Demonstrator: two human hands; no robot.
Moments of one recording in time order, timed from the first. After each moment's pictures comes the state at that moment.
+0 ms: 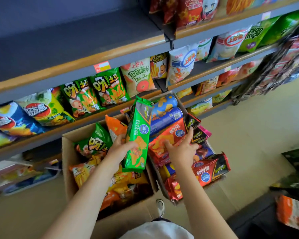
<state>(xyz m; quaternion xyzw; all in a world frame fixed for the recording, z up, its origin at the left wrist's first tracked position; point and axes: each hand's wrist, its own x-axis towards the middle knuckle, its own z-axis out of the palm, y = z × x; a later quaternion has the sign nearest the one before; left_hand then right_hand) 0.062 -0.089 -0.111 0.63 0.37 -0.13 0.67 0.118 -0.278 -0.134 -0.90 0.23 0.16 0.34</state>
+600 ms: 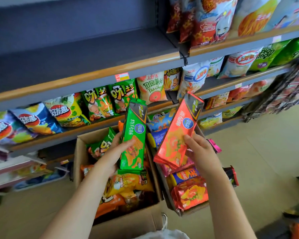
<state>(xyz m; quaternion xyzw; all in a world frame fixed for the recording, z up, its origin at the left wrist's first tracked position) 0.038 -0.060 -0.079 0.56 0.34 -0.06 0.76 0.119 -0.309 -0.056 -0.64 0.02 0.24 0.73</state>
